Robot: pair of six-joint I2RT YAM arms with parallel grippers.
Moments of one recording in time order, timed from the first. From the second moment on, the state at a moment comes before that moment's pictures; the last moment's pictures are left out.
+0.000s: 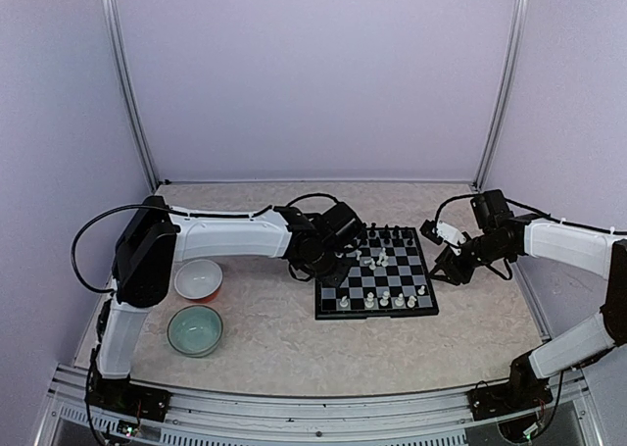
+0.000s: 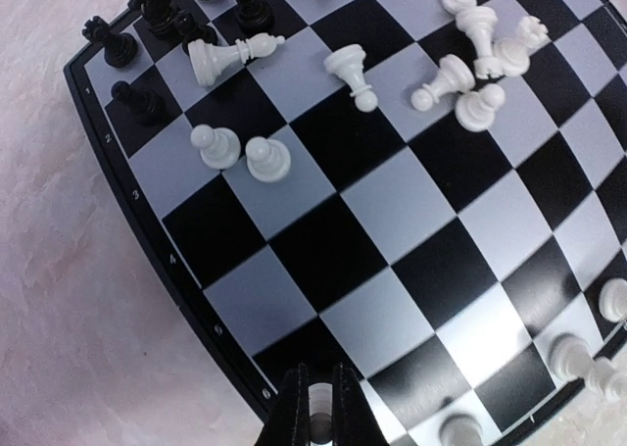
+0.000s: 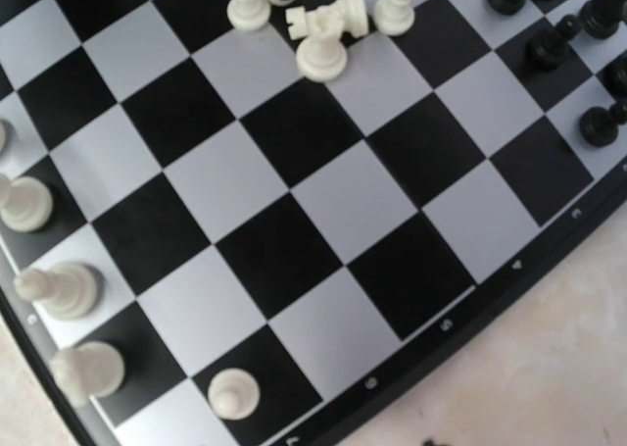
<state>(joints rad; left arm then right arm) -1.00 2.25 1.81 -0.65 -0.25 -0.33 0.25 1.35 0.80 -0.46 -0.38 -0.64</state>
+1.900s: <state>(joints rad) -0.93 2.32 2.02 -0.63 -0.24 -0.31 0.25 1.38 0.80 -0.47 -0.37 -0.64</state>
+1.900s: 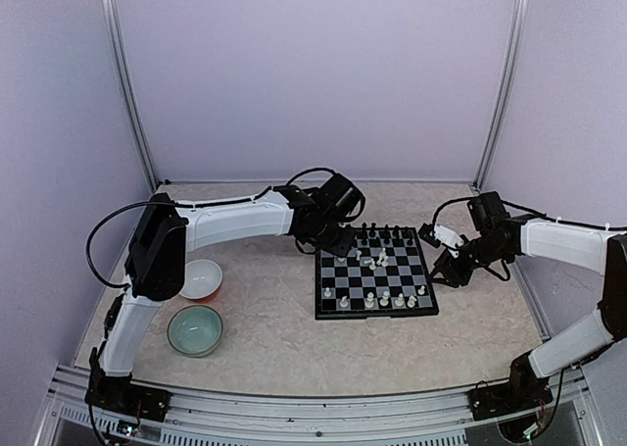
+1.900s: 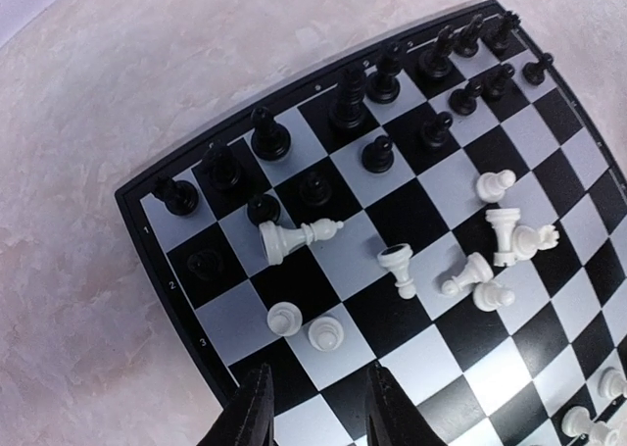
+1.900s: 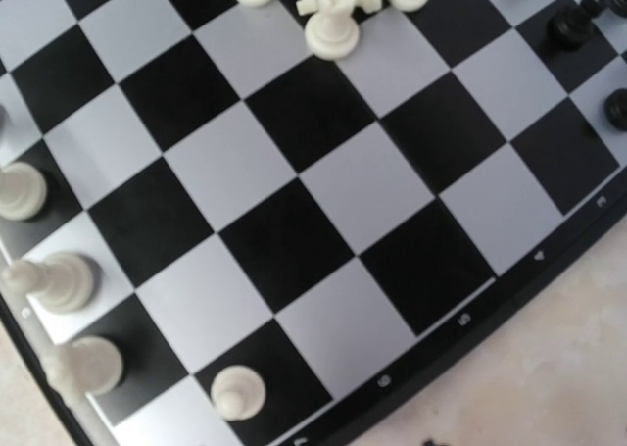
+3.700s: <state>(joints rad) -1.02 2.26 1.89 -0.62 -0.20 -0.32 0.26 1.39 0.80 -0.47 -0.36 -0.64</state>
